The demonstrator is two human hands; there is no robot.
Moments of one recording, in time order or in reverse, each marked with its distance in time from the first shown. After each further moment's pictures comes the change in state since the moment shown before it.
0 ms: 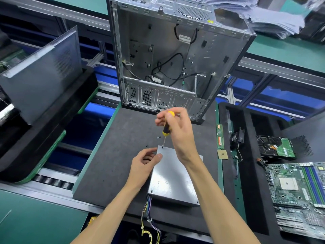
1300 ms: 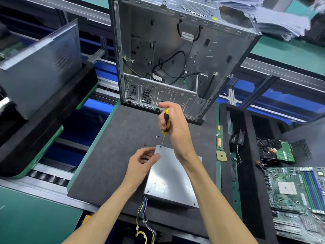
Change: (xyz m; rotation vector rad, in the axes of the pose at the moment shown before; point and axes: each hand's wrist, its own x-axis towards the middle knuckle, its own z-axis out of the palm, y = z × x) left_hand 0.003 -0.004 0.000 0.014 0.014 -0.005; right_hand 0.004 -0.002 0.001 -0.023 -0.087 0.004
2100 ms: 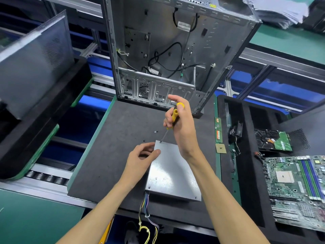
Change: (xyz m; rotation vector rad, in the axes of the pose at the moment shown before) left_hand -0.002 0.010 -0.007 0.098 -0.071 -0.017; right_hand -0.001 0.013 -0.015 0.062 0.070 -0.018
